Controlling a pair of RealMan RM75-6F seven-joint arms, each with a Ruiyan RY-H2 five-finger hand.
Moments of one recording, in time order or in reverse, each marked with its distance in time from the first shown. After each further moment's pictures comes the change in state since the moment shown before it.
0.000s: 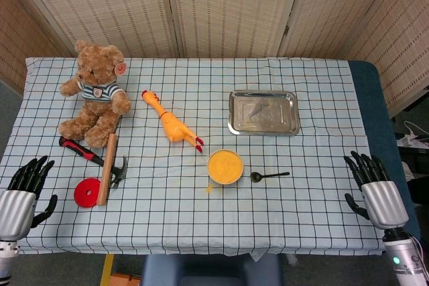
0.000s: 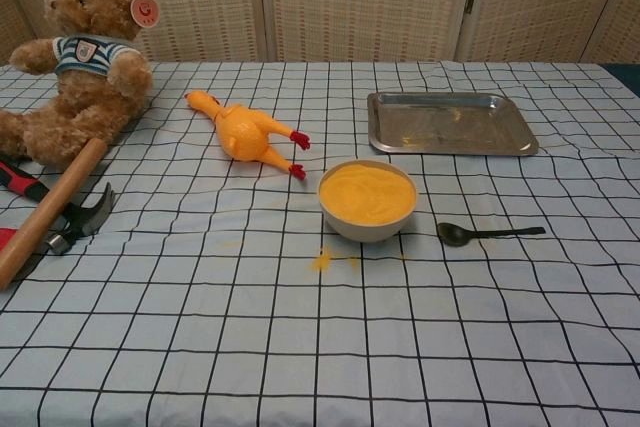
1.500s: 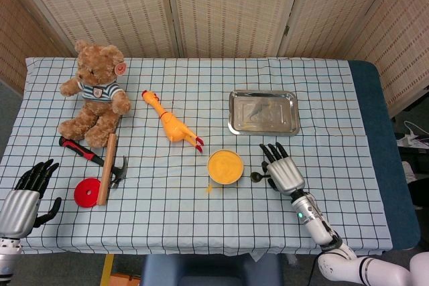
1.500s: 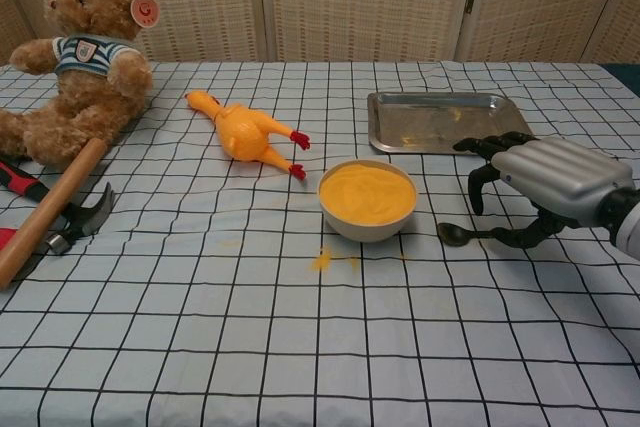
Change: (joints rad) left arm -0.017 0.025 0.011 -0.021 -0.036 -0.092 -0.080; right arm 0.385 -0.468 0.117 0.247 0.220 -0.447 -0.361
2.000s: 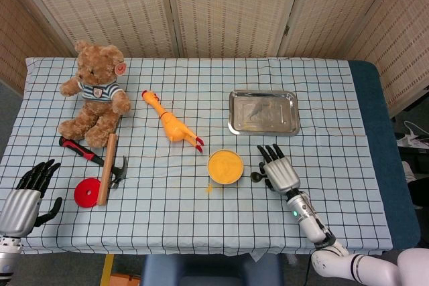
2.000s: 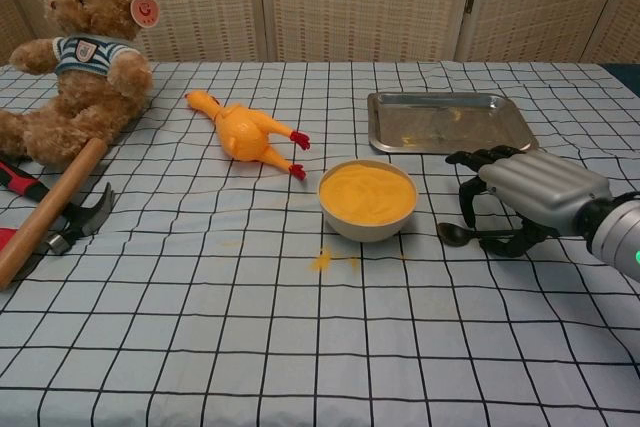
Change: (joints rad) left arm -0.008 0.003 0.002 0.003 -0.008 -0.021 -0.010; right arm 0.030 -0.055 -0.012 0.060 0.047 -0.018 -0.001
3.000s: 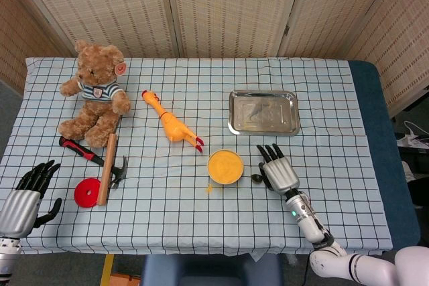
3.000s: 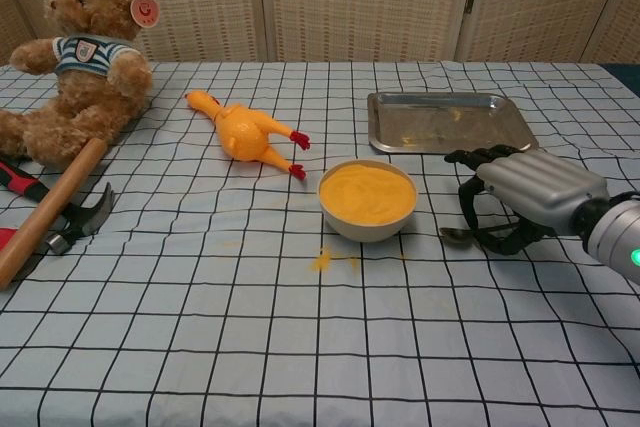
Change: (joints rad) left arm 0.002 0.007 0.007 -0.002 0.007 0.006 -0.002; right arm 0.012 0.002 -0.013 -0.018 0.027 0.033 -0.008
